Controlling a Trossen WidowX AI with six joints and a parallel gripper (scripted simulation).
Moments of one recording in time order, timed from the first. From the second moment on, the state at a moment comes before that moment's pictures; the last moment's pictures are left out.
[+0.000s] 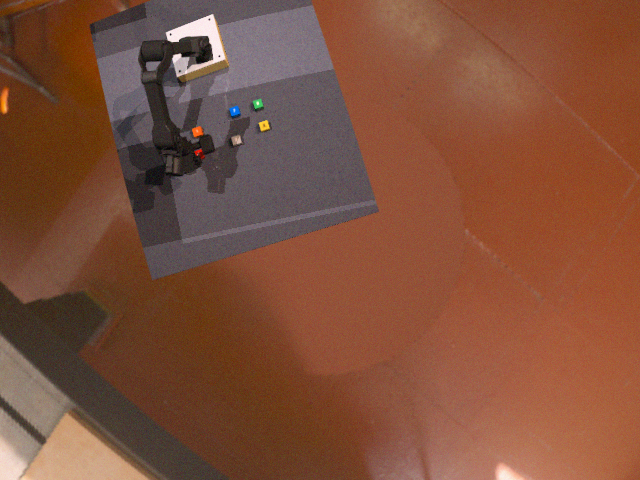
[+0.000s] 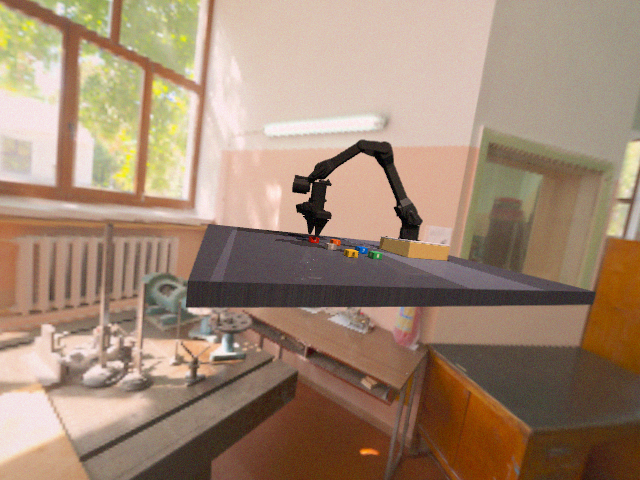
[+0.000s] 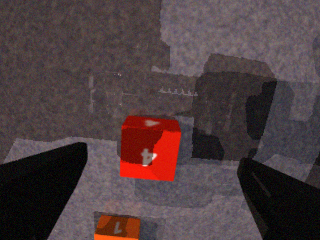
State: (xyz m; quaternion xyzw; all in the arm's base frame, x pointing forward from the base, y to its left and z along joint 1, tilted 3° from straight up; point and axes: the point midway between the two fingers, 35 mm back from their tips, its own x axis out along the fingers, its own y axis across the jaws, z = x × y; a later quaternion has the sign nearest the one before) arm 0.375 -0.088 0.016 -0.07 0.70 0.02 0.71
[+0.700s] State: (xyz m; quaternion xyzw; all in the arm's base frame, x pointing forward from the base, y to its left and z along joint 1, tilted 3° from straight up) arm 0.375 -0.090 -0.003 -0.07 0.70 0.02 0.71
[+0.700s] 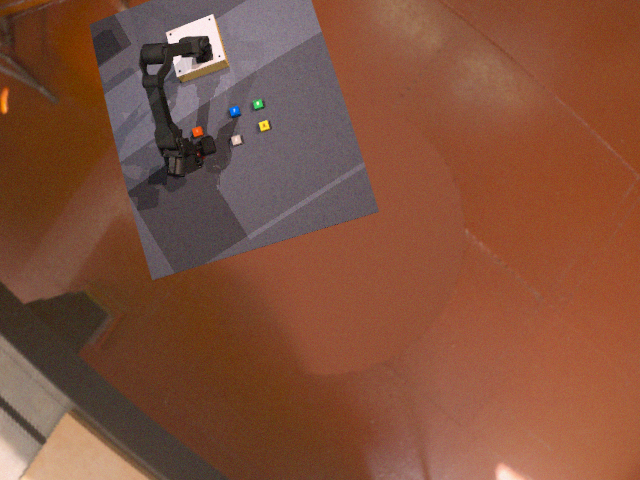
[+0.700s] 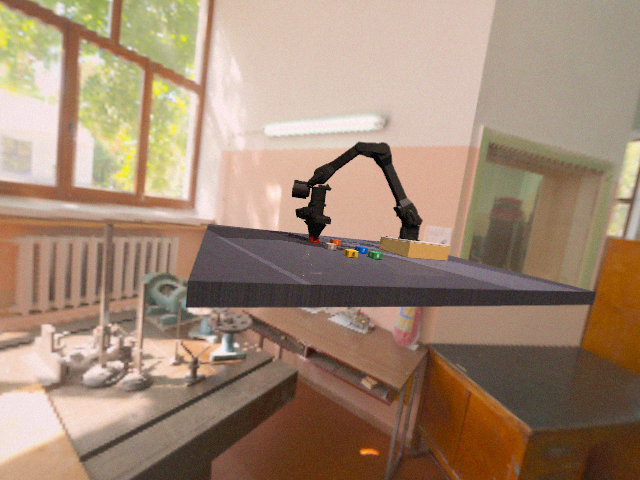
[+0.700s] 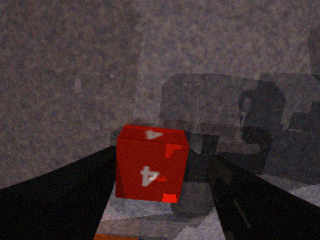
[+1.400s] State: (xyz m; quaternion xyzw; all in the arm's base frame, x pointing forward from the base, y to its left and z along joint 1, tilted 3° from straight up) arm 0.375 -0.089 -0.002 -0.07 0.70 0.02 0.71
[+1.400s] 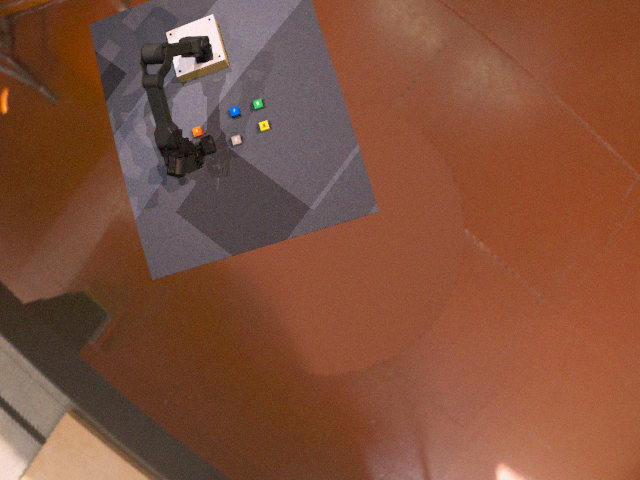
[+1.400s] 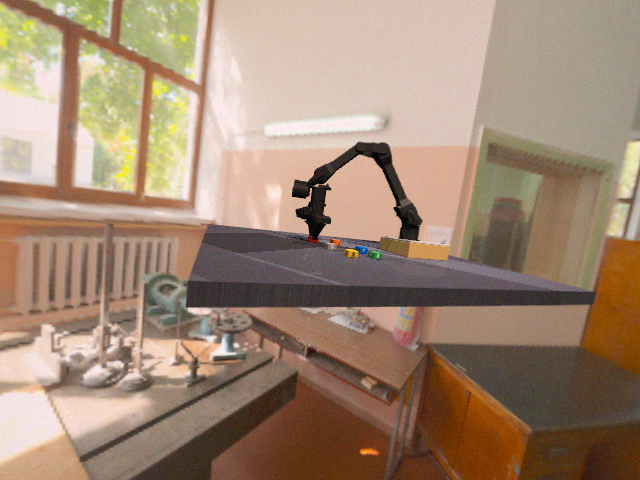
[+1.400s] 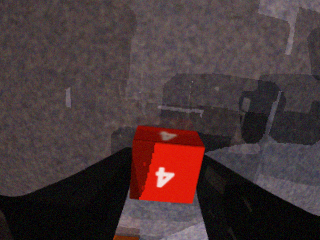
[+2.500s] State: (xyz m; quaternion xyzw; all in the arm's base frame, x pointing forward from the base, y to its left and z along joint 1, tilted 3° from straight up) arm 0.375 -0.089 -0.002 -0.07 0.70 0.03 0.71
